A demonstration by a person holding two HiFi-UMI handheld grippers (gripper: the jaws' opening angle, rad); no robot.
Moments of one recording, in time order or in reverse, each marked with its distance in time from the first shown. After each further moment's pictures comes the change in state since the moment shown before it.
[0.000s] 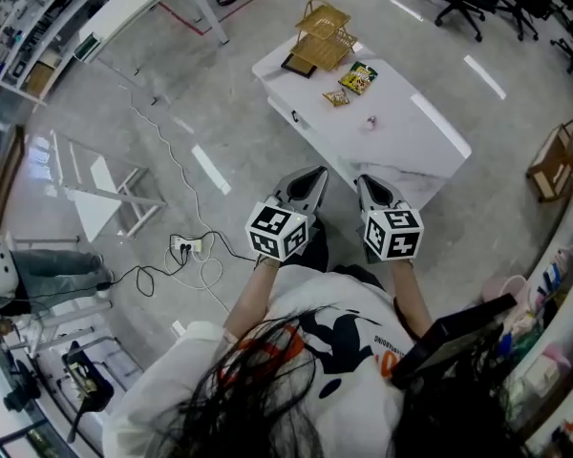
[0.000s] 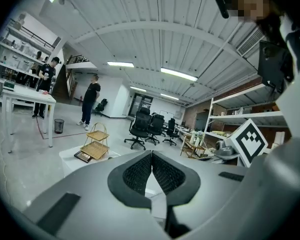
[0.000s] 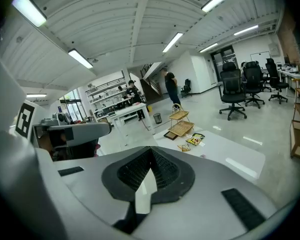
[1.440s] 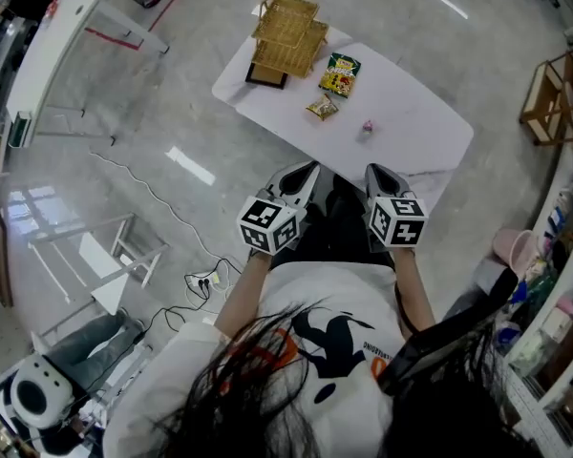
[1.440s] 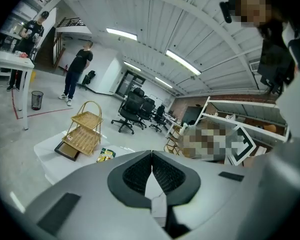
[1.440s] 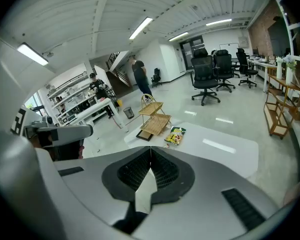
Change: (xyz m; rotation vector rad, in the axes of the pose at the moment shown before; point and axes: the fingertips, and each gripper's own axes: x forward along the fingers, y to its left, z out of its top) left arm 0.159 0.178 0.017 -0.121 0.227 -0.246; right arm 0.181 -0.104 0.048 0.229 0.115 -0.313
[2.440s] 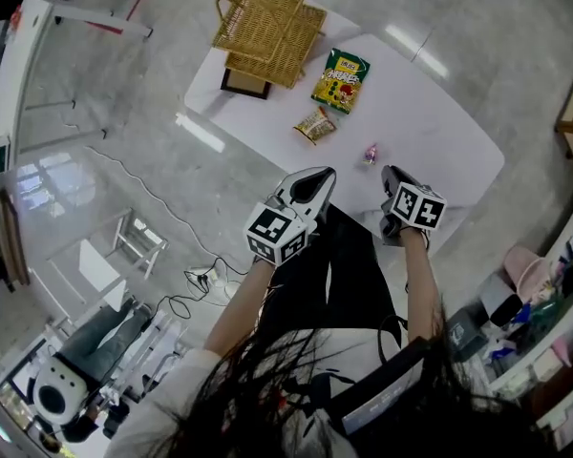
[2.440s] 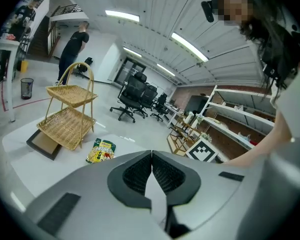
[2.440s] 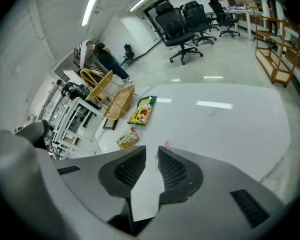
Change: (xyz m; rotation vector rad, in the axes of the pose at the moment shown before) left arm 0.190 0.085 -0.051 -0.004 0.130 -0.022; right arm 0.204 -0.197 -0.079 0.380 0.290 -0.023
